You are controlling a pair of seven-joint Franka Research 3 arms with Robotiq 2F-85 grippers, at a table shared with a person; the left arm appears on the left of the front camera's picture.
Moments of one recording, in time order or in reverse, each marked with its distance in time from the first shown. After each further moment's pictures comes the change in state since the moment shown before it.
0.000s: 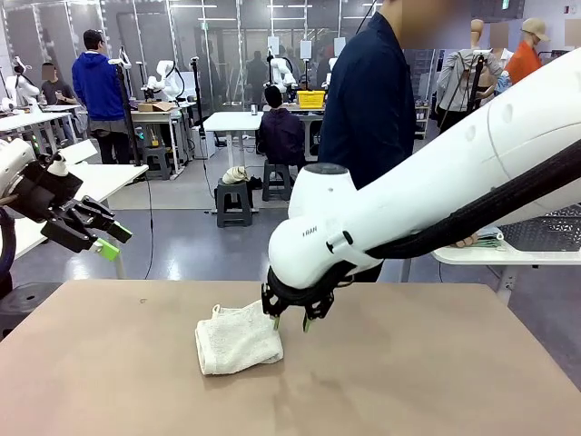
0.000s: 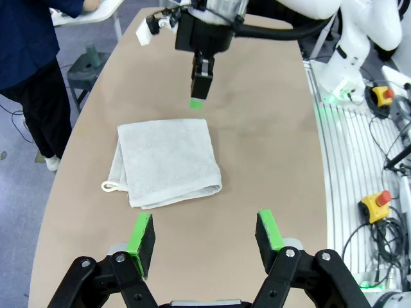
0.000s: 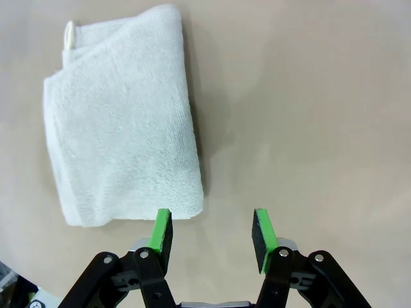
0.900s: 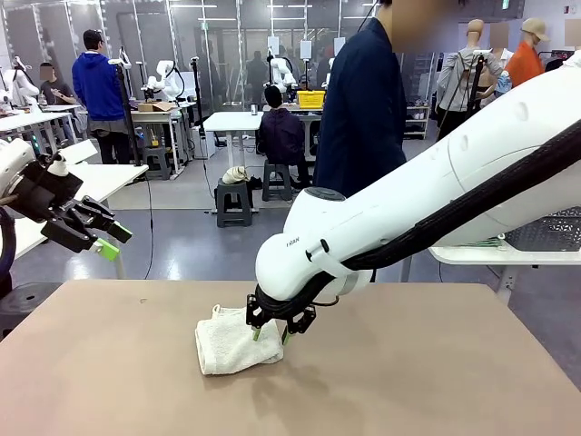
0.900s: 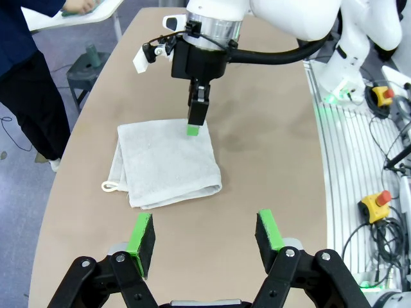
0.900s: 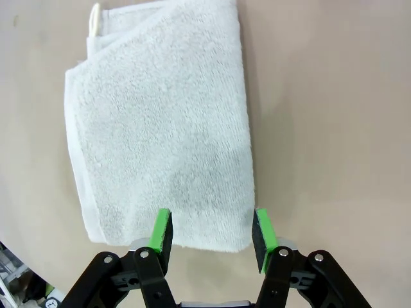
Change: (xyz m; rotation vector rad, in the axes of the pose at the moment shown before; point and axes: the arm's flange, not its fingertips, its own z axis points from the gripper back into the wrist) left arm 0.000 0.000 0.000 0.000 0.000 0.000; right arm 0.004 0.016 -0.040 0.138 0.011 0.007
